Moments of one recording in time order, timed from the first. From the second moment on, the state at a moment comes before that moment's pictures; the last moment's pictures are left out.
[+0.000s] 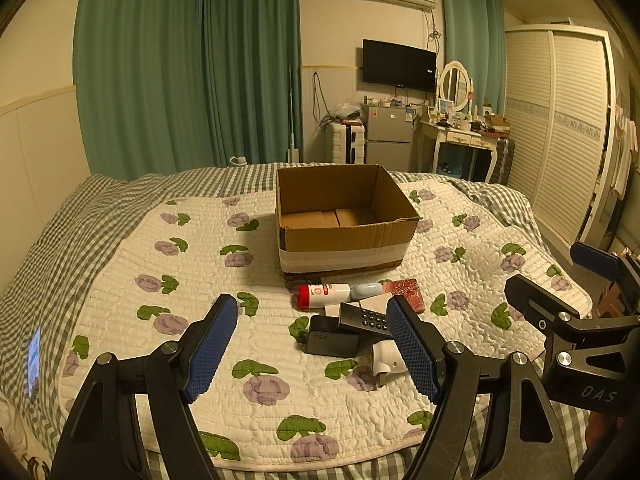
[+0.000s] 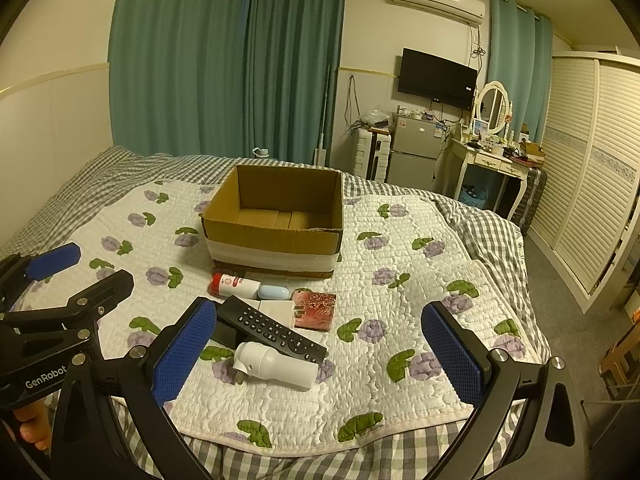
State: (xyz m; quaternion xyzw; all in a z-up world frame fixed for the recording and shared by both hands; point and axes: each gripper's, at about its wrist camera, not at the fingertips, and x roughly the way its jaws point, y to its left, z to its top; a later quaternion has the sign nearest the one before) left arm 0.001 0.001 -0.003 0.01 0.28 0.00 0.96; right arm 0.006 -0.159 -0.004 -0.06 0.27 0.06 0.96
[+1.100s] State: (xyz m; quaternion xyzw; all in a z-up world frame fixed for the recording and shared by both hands) left arm -0.003 0.010 -0.020 0.01 0.29 0.00 0.96; right arm 0.005 -0.158 -0.013 -0.06 0.28 0.06 0.96
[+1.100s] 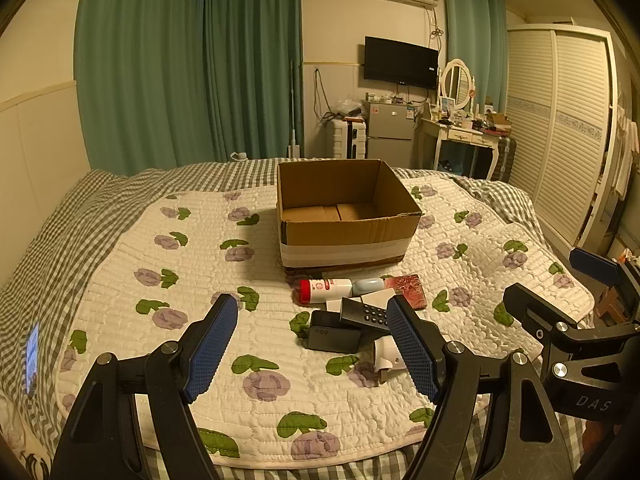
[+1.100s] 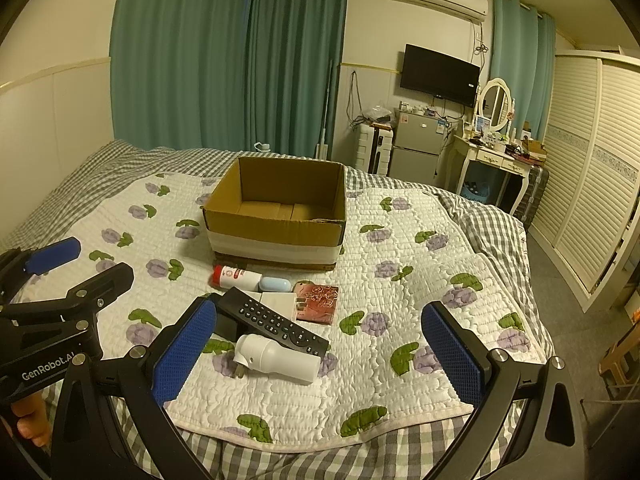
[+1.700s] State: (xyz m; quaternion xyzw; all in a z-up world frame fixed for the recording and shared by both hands) left arm 0.020 0.020 -0.049 0.00 0.32 0.02 0.95; right arm 0.030 -0.158 -0.045 -0.08 0.31 0.08 0.94
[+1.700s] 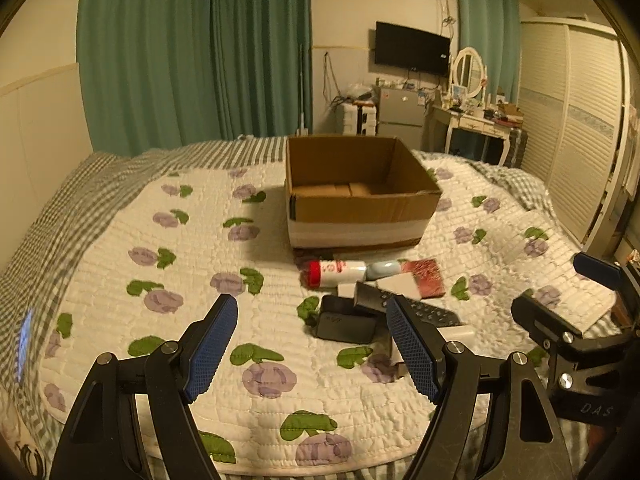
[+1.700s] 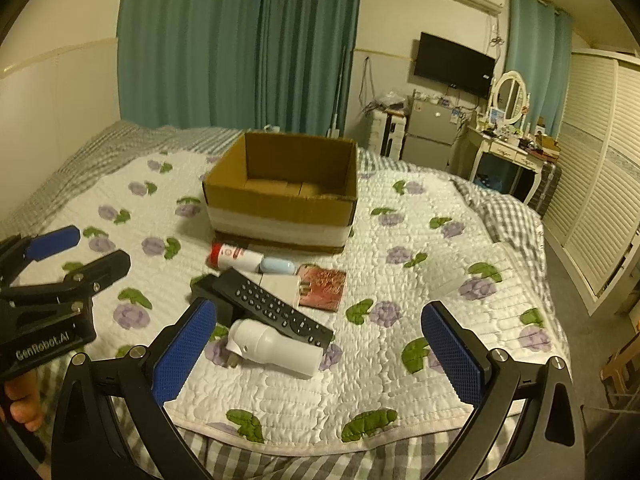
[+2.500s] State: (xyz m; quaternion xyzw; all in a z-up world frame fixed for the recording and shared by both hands) left arm 0.094 0.060 -0.140 -0.02 0.42 0.07 0.90; right arm 0.149 -0.081 -0.166 -0.19 0.45 0.19 0.85
